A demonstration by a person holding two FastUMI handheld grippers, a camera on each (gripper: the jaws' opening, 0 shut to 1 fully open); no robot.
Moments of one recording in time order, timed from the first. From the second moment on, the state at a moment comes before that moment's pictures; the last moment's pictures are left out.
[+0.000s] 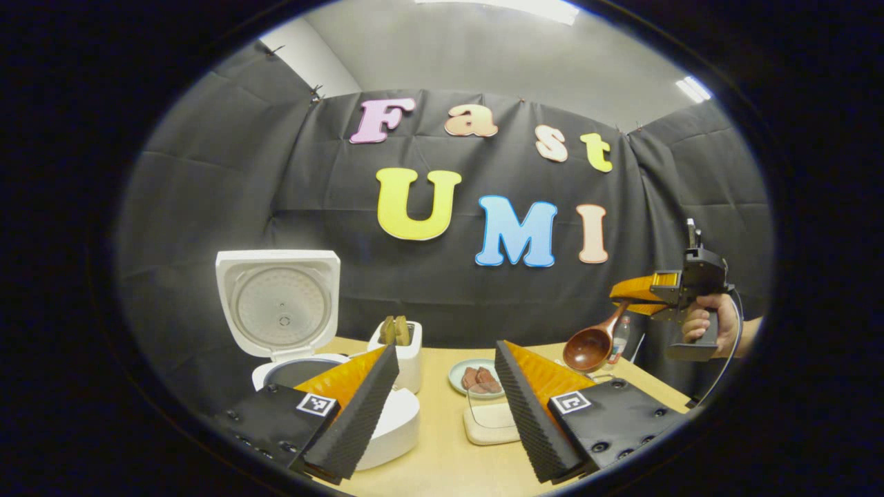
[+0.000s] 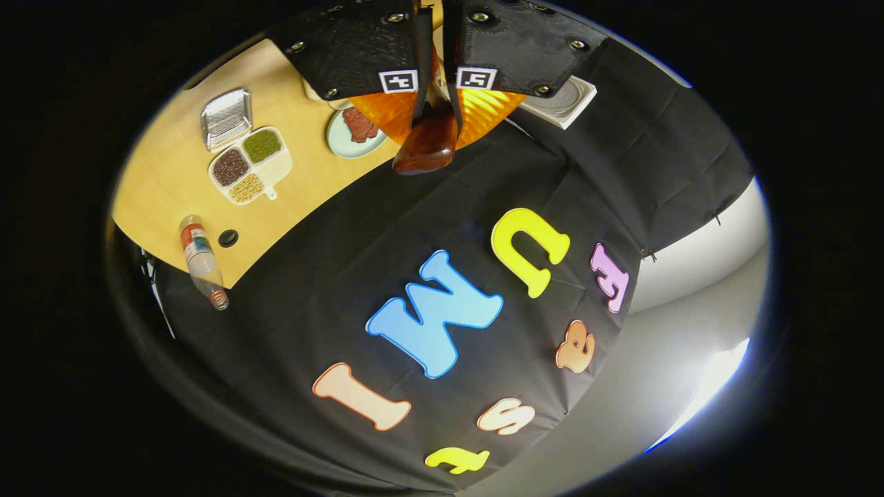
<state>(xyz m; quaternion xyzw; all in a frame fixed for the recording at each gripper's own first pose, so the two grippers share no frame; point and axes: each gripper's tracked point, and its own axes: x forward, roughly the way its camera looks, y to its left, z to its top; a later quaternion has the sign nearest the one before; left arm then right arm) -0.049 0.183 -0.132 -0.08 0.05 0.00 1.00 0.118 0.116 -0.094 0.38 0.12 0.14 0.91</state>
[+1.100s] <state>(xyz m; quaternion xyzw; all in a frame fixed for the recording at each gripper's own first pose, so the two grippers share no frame) -0.038 0.157 -0.127 -0.05 0.07 0.03 1.00 0.150 -0.019 -0.209 0.25 0.17 -0.04 0.95</state>
